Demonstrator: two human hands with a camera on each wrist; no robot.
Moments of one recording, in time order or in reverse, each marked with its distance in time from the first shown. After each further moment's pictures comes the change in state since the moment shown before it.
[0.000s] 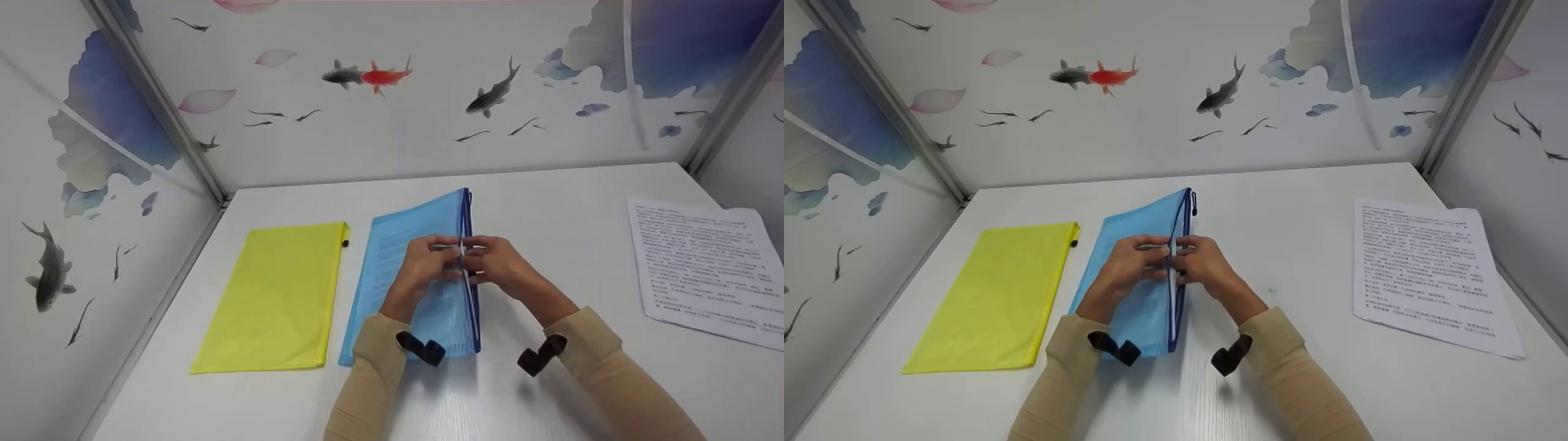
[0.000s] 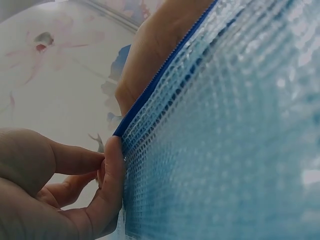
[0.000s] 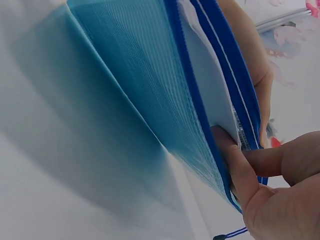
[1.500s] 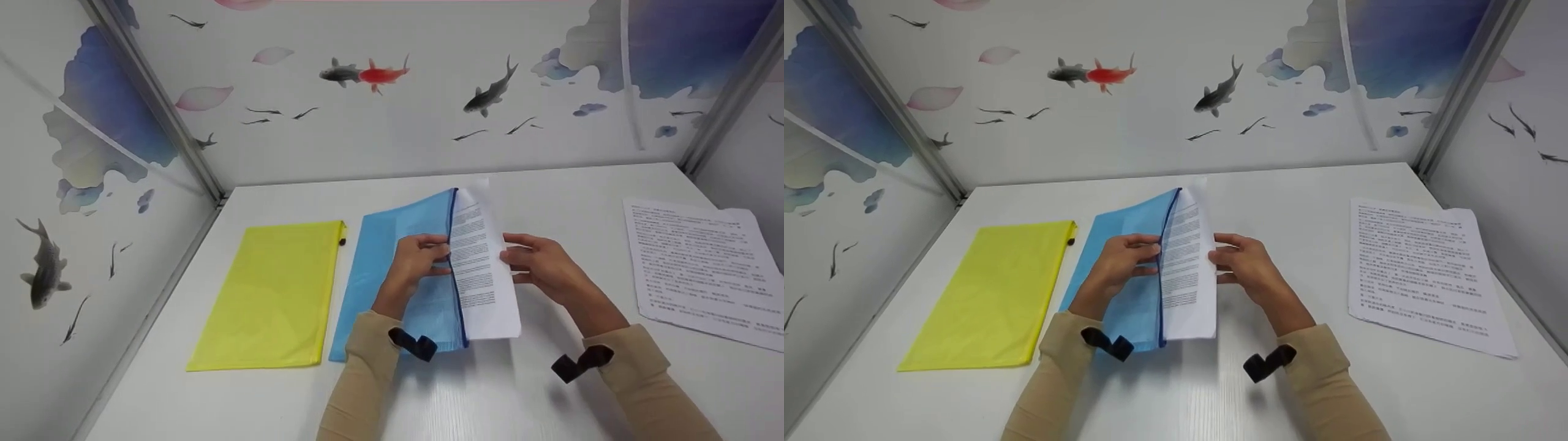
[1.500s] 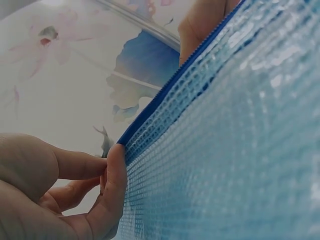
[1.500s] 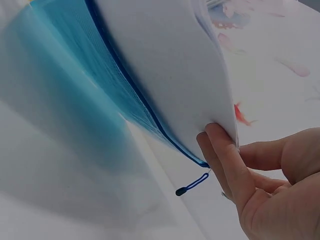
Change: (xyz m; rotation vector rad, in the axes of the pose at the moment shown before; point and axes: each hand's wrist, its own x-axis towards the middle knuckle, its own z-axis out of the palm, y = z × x) left_hand 0.003 -0.002 -0.005 0.028 0.054 0.016; right_hand -0.035 0.019 -0.057 0.112 0.043 -0.018
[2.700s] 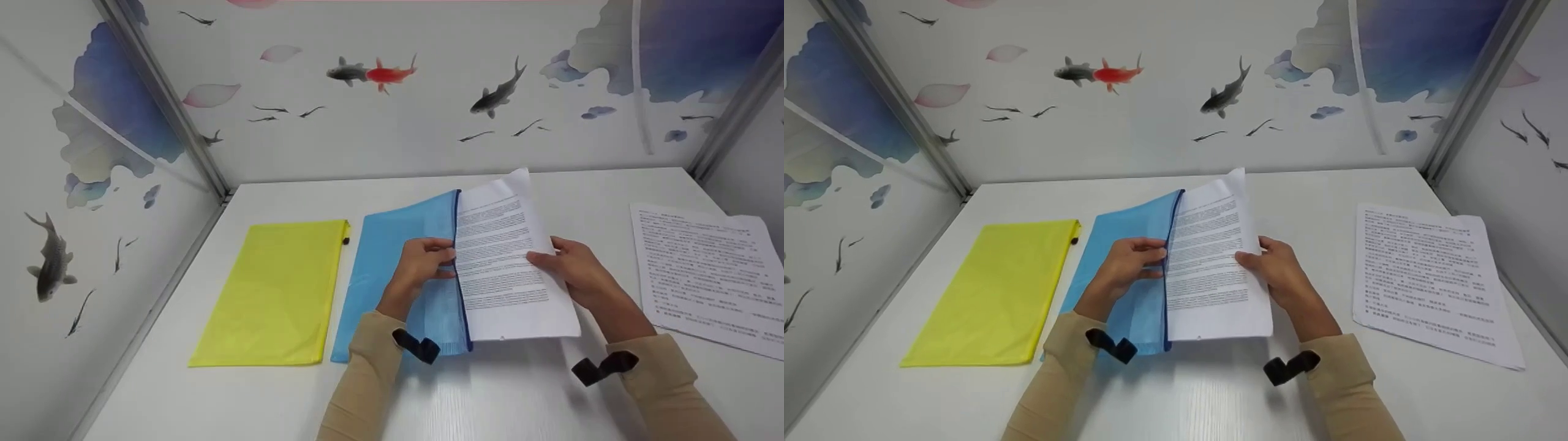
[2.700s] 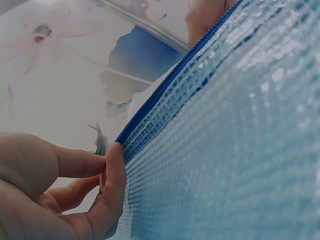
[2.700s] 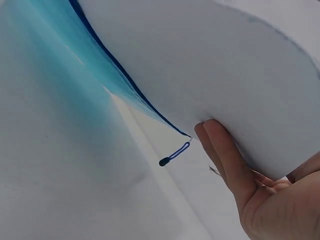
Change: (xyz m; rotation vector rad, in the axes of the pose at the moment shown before) left_hand 0.003 -0.005 0.002 0.001 -0.013 -0.003; right_hand -0.004 0.009 -0.030 0.028 0.042 0.037
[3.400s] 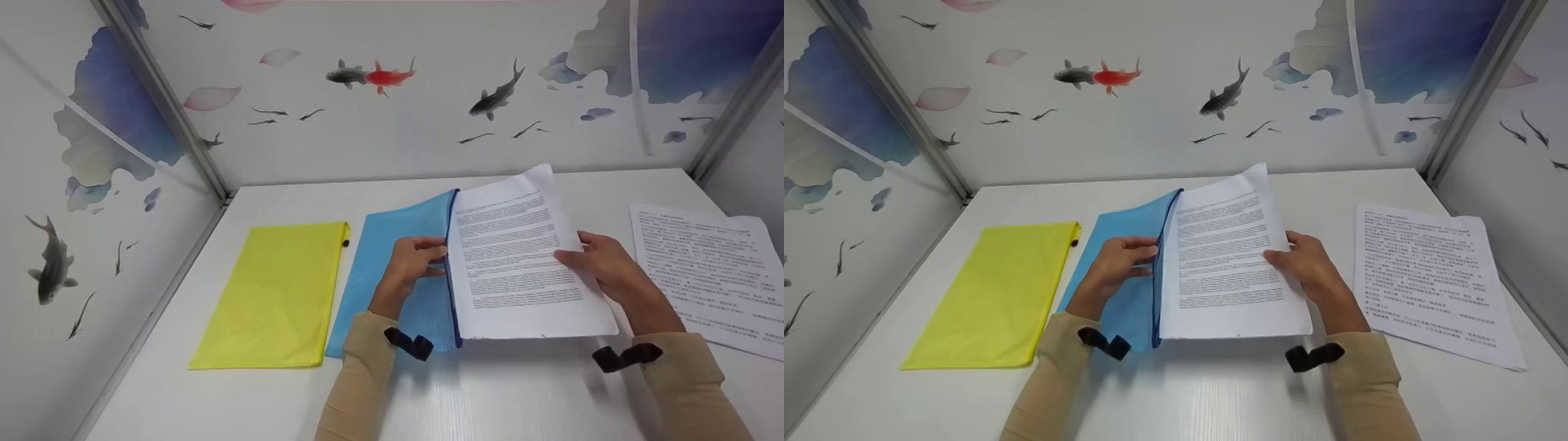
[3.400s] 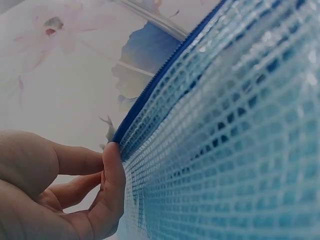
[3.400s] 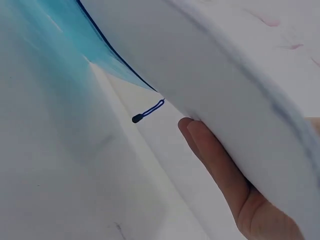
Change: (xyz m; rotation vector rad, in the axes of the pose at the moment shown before) left_hand 0.002 0.002 -0.011 0.035 0.031 0.014; right_hand 0.001 0.004 -0.042 -0.186 0.082 -0.006
